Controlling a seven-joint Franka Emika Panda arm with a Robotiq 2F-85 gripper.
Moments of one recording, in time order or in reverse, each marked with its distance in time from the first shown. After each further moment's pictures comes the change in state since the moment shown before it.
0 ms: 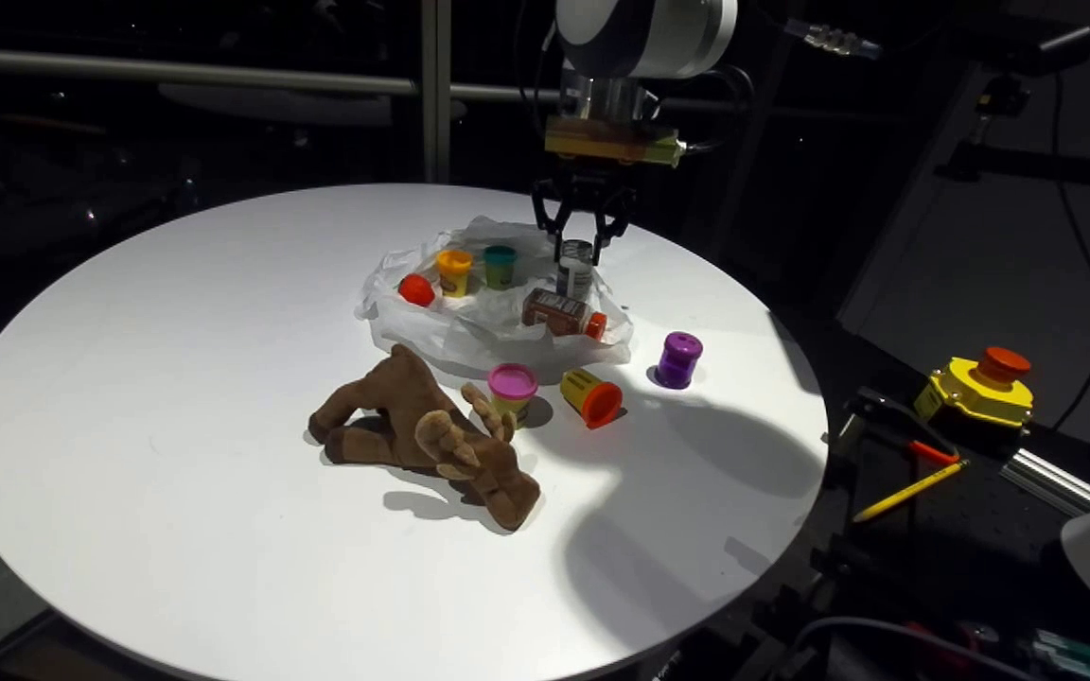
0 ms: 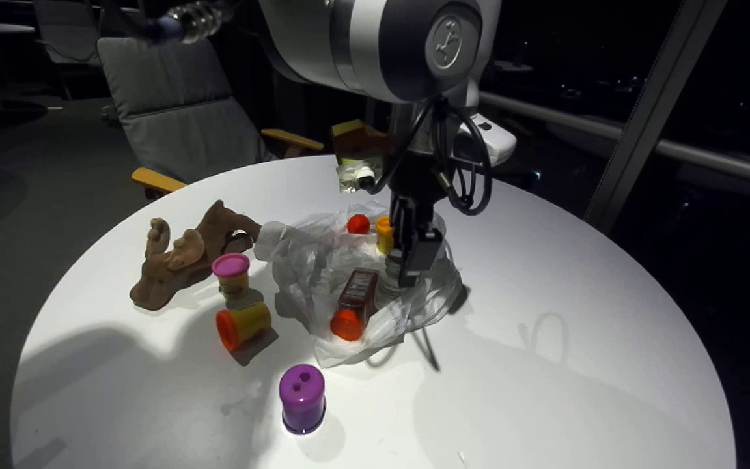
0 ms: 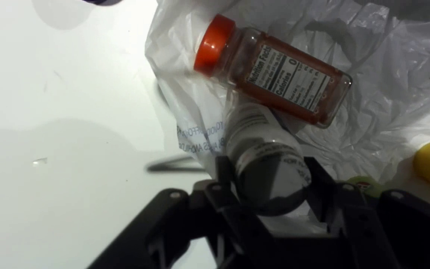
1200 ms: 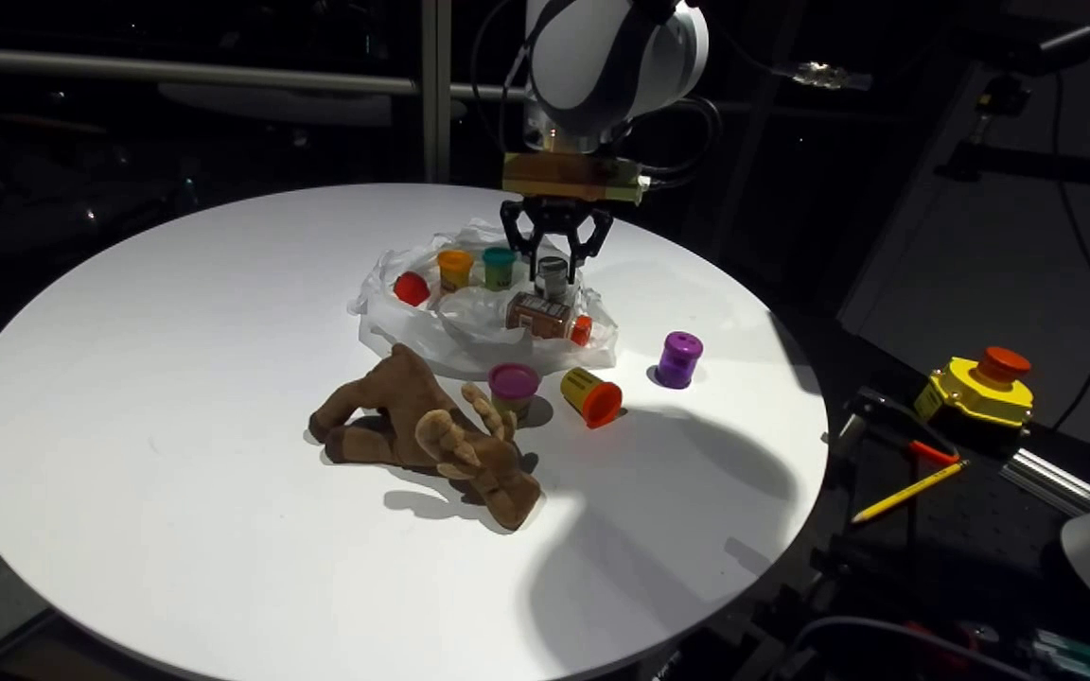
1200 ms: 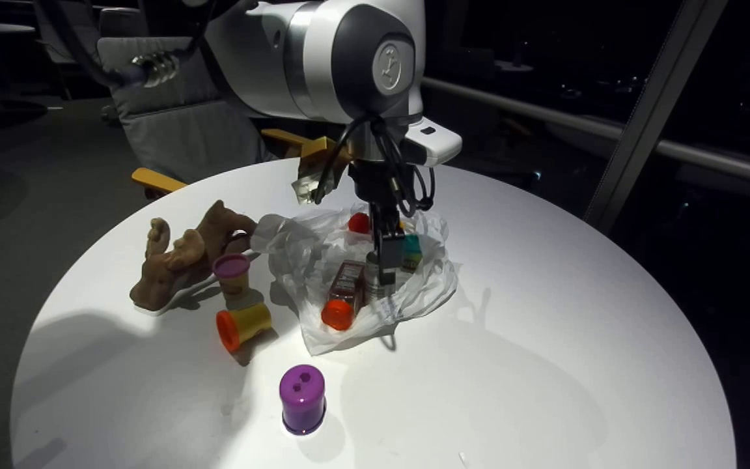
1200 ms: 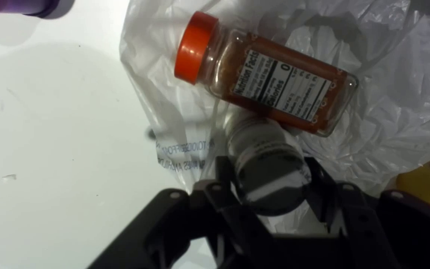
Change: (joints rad) arm 0.136 0.051 -0.052 -0.010 -0.120 0.109 0.219
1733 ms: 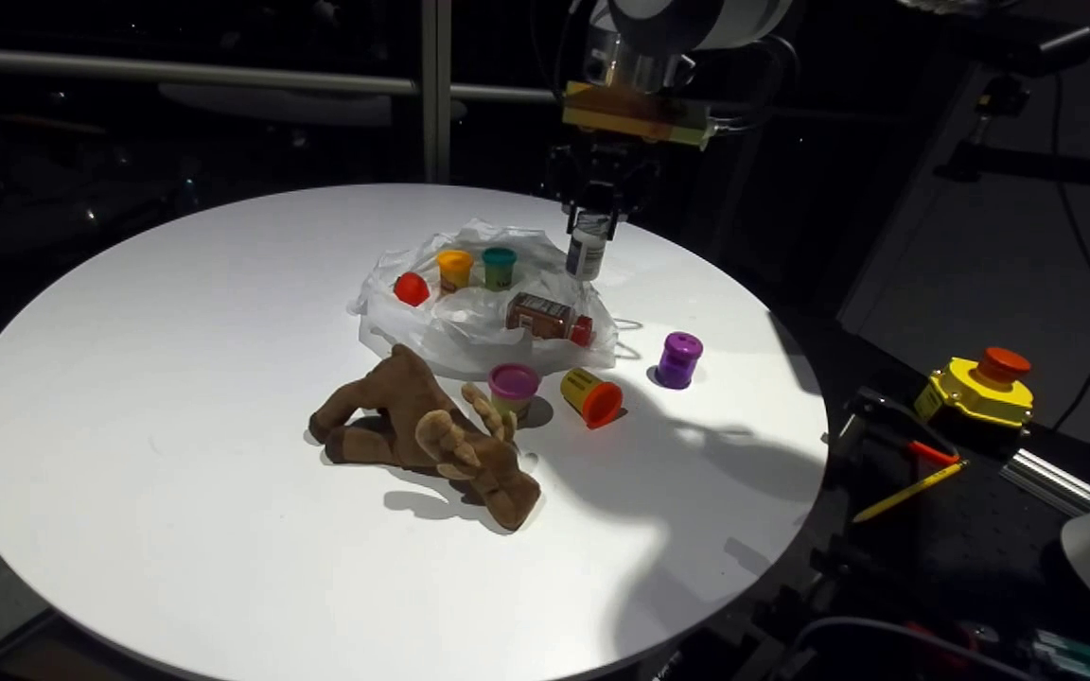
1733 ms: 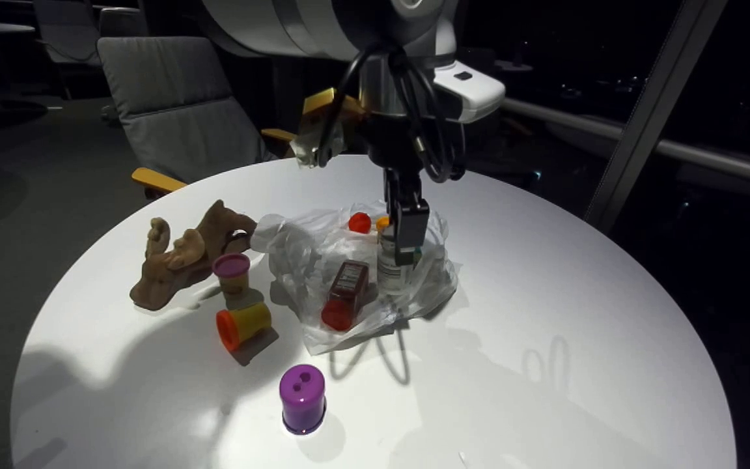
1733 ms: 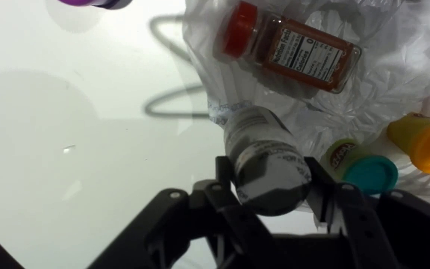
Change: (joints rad) arm -0.060 -0.238 -0.003 -0.198 0.000 0.044 -0.064
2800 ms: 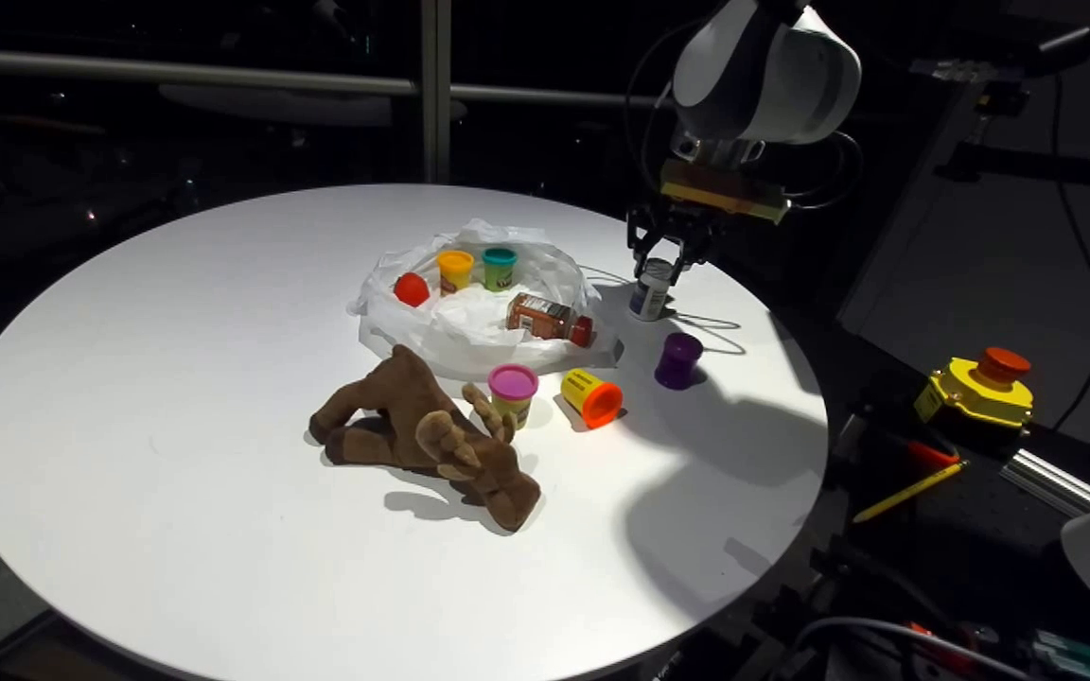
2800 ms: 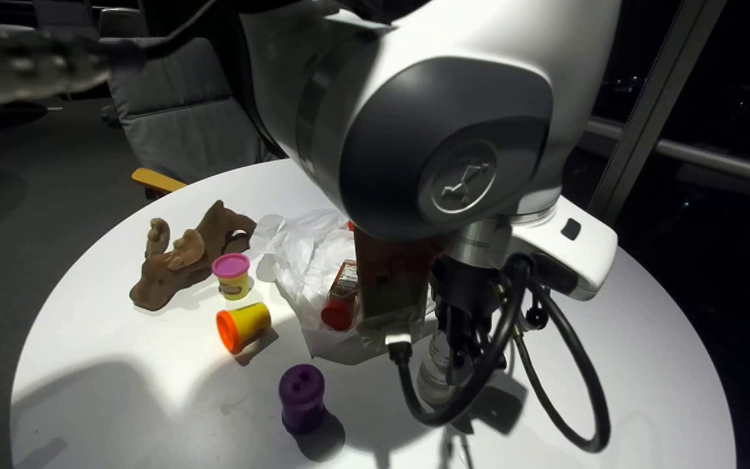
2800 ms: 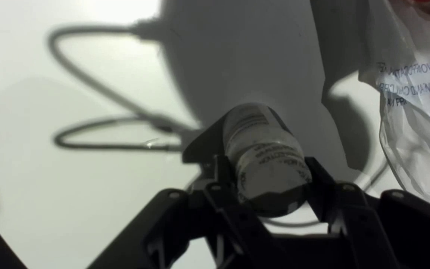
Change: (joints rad) arm -0.261 0.075 0.081 -0.148 0.242 0.252 -0.401
